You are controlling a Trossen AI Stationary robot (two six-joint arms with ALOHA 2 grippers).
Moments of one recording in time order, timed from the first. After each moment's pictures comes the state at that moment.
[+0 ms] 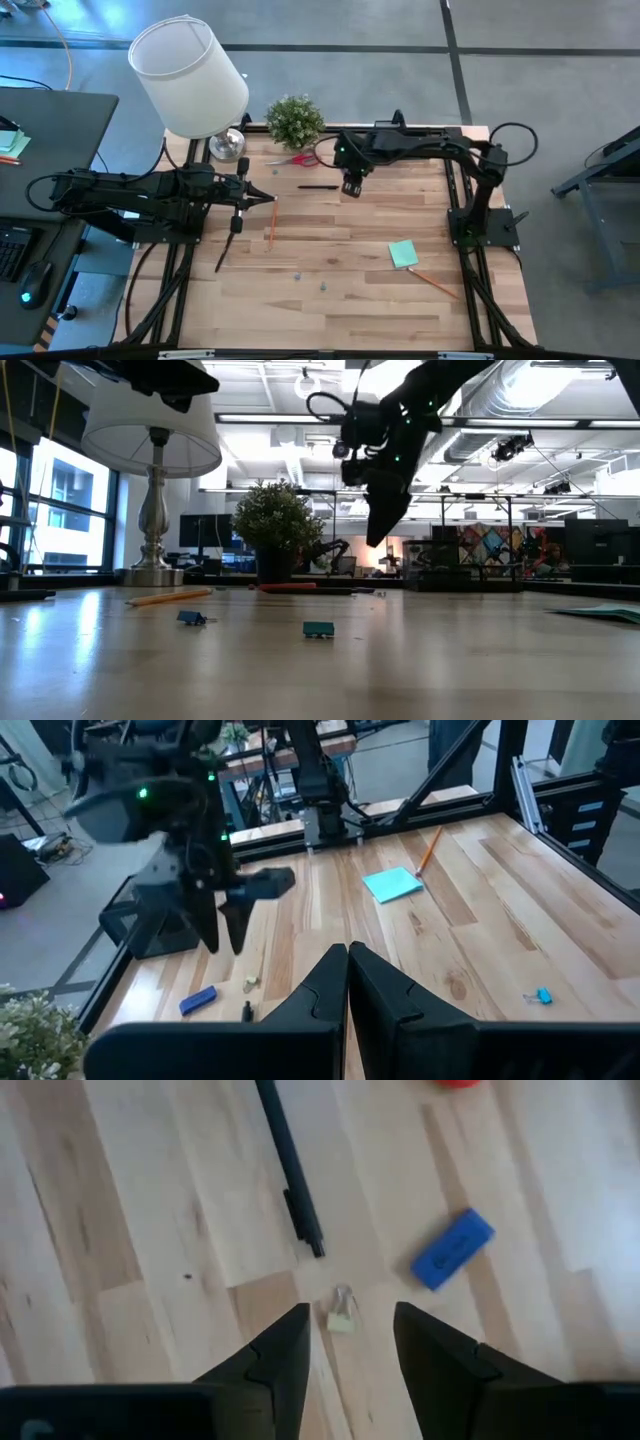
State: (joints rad) left arm 0.12 0.74 0.58 -0.11 -0.01 0.20; right arm -0.37 1.85 1.36 -0.72 -0.05 -0.09
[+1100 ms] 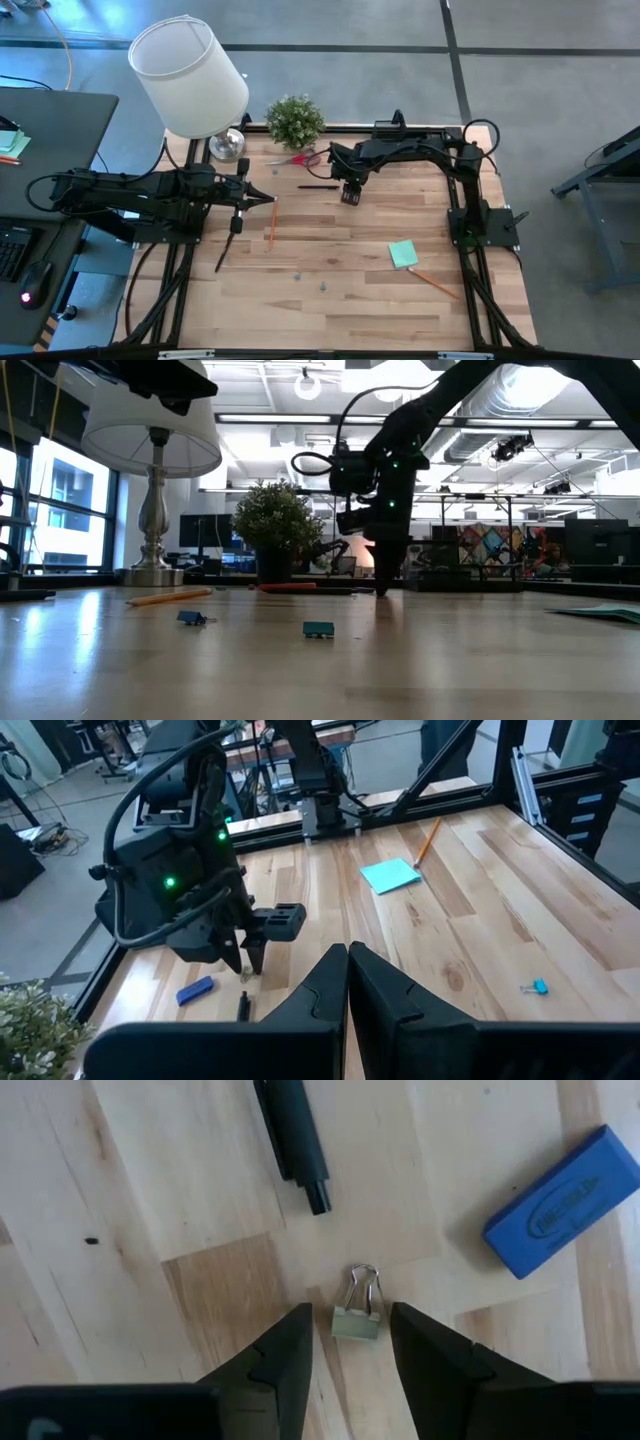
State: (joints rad) left arm 0.12 0.74 0.58 -0.13 -0.01 0.20; right arm -0.36 2.03 1.36 -0.72 -0.03 -0.11
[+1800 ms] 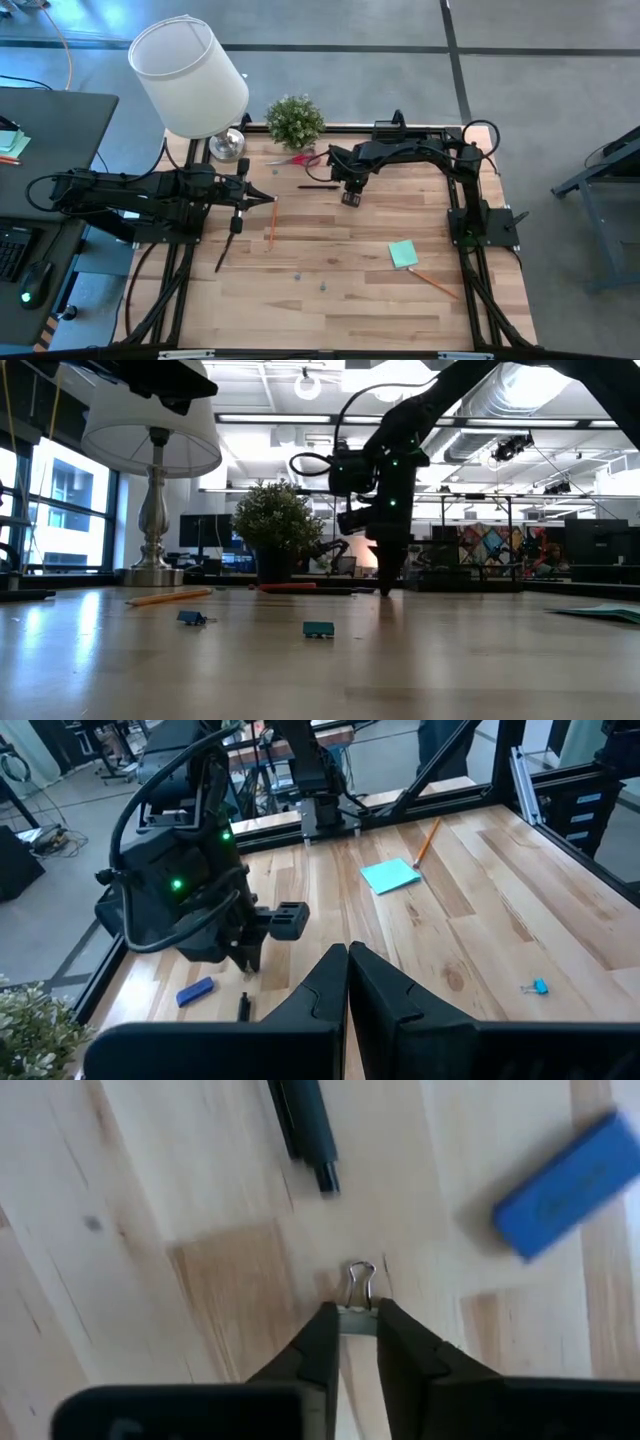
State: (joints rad) left arm 0.12 0.74 0.58 -0.13 -0.01 0.20; right arm -0.35 2.02 1.36 -0.80 0.01 -0.10
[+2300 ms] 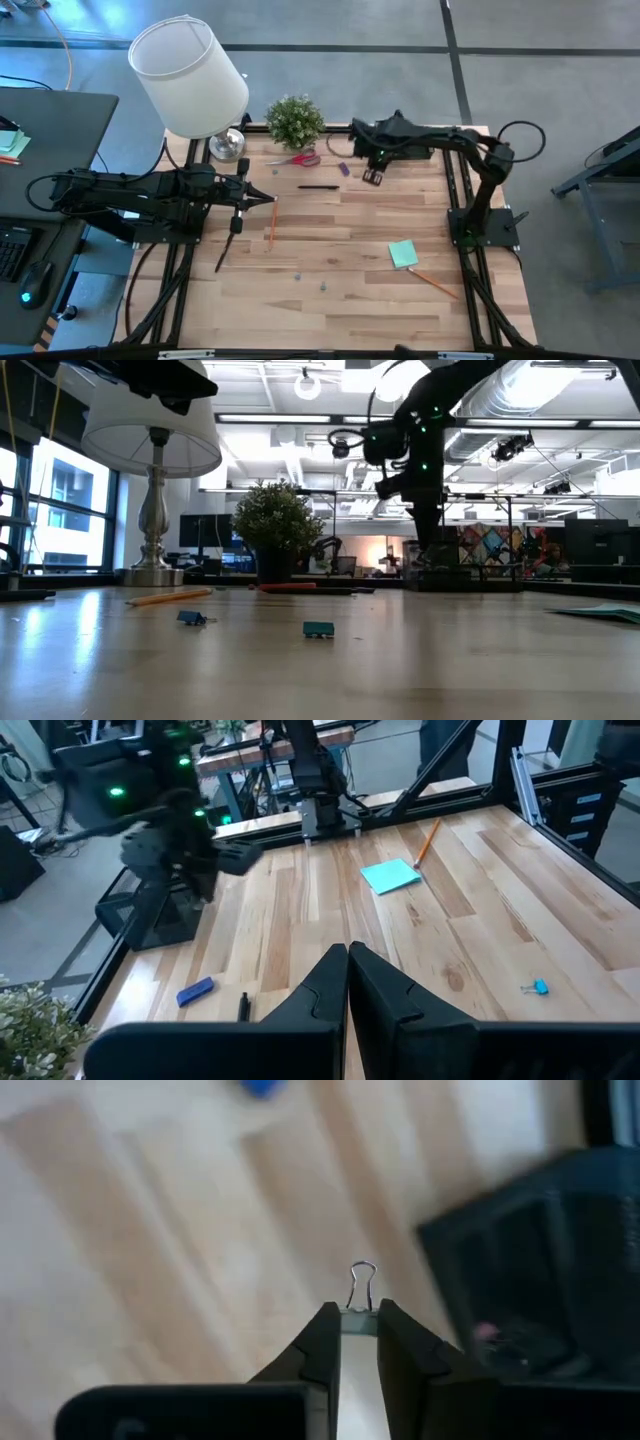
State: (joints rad) left arm 0.12 0.74 0.58 -0.13 -0.01 0.20; right arm -0.52 1.80 1.36 -1.01 0.15 -0.13
